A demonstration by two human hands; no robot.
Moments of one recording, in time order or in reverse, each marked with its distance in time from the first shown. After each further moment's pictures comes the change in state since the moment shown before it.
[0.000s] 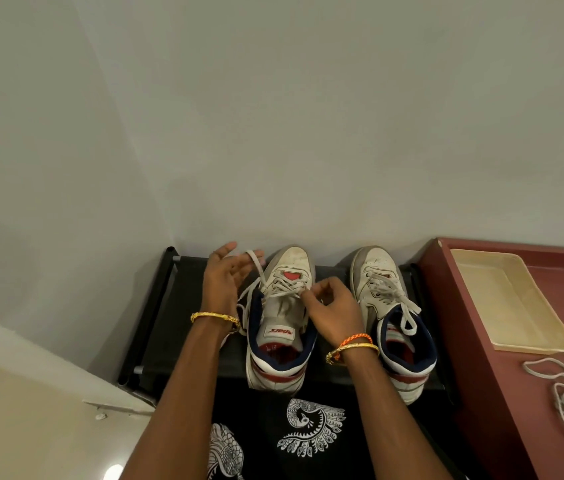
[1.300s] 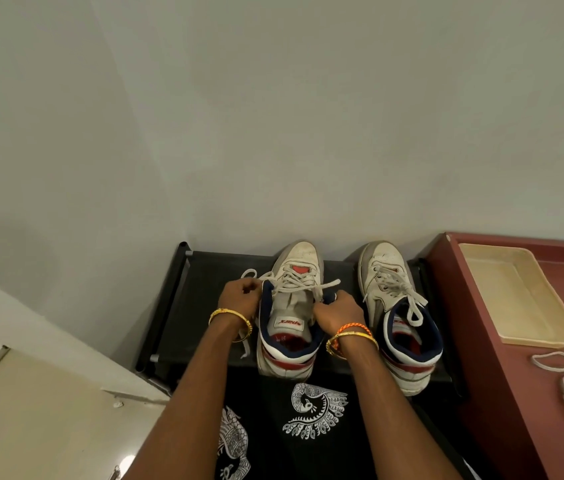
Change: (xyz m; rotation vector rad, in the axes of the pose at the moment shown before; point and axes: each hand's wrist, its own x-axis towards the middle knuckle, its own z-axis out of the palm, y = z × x) left_hand 0.000 -0.030 -0.019 0.850 0.032 -0.137; right_hand -0.002 0.005 0.003 -0.099 -0.110 0.303
